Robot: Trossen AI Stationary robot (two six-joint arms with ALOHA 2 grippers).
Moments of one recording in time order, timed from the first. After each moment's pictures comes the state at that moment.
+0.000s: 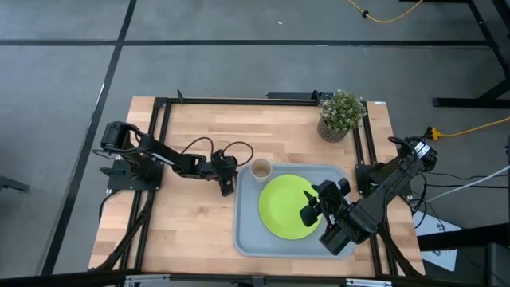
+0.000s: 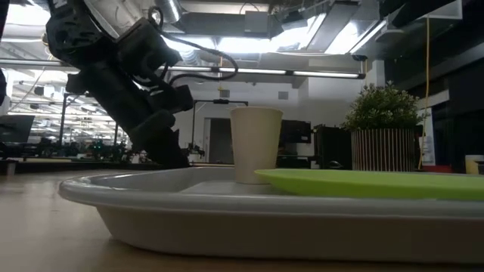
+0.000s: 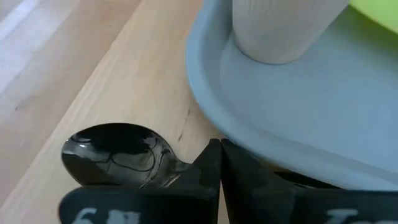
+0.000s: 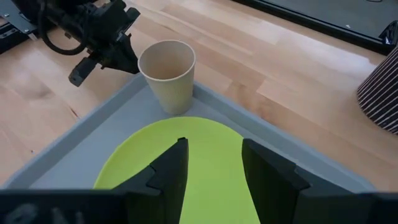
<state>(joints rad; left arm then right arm) -0.06 1.65 0.53 0.32 -0.25 -0.31 0.78 1.65 1.42 -1.40 0.90 1.77</state>
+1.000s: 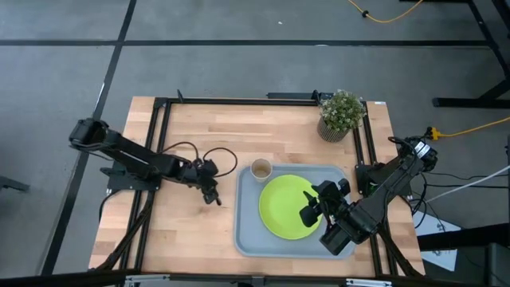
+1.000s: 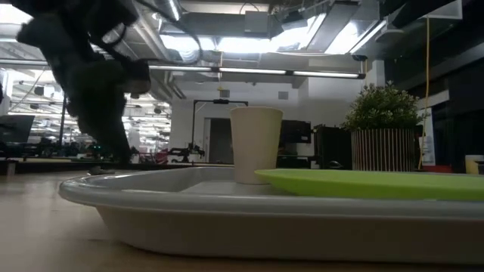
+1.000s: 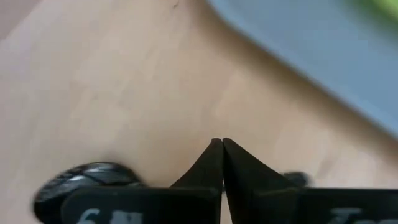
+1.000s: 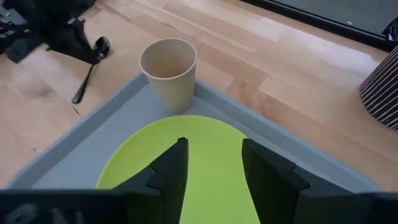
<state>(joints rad) -0.23 1.29 0.52 -0.20 -0.23 -0.76 0.78 1.65 1.42 -1.40 0.89 1.77</state>
